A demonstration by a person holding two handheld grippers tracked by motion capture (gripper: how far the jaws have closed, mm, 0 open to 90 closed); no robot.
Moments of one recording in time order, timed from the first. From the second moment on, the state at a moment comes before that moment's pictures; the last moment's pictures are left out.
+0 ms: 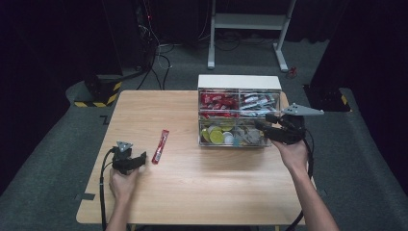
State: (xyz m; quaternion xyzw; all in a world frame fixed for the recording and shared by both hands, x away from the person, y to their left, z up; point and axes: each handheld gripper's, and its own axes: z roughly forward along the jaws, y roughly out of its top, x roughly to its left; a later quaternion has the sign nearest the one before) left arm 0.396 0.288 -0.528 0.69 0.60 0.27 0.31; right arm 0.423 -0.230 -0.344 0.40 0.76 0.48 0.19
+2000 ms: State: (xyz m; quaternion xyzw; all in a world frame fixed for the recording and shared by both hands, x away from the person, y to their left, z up) left arm 0.397 0.288 -0.528 0.69 0.60 0.27 0.31; right arm 0.391 -0.292 -0.458 0.48 0.71 0.48 0.20
